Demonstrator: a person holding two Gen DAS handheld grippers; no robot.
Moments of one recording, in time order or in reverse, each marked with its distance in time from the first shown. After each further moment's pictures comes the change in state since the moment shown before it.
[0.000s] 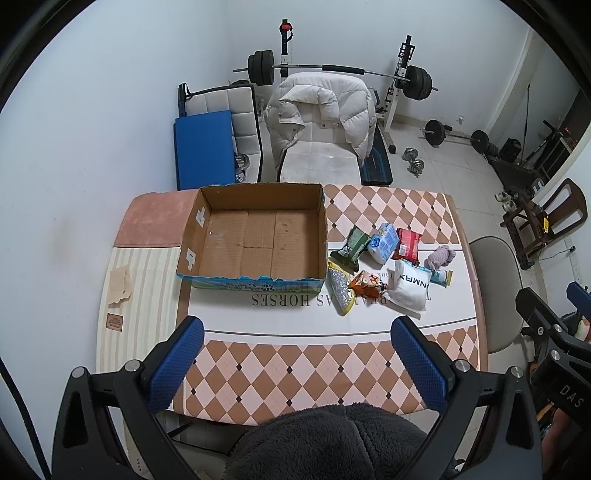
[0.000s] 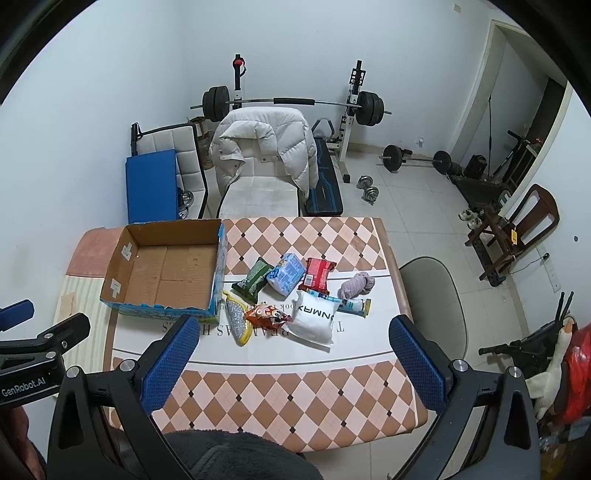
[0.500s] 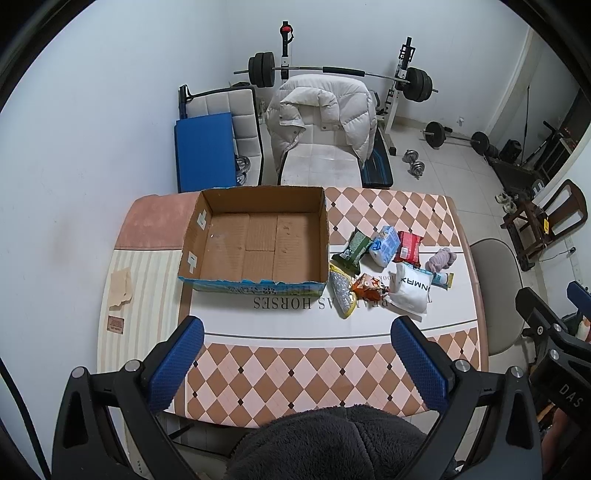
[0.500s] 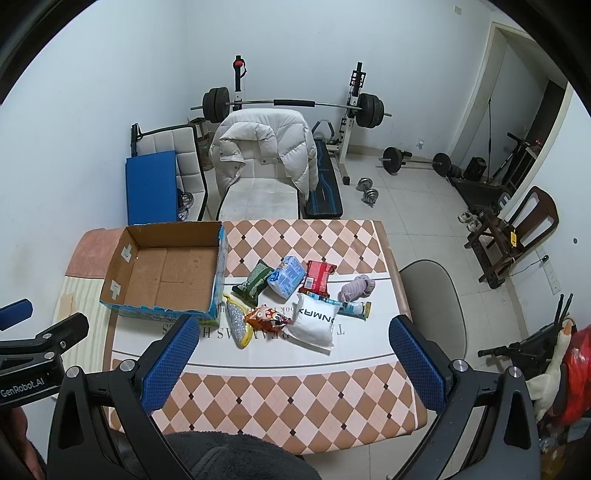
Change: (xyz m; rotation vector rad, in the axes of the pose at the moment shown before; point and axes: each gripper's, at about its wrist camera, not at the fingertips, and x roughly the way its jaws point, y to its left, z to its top) left arm 0.001 -0.003 0.001 -0.001 -0.004 0.002; right arm -0.001 0.002 0.002 -0.001 -0.002 -0.002
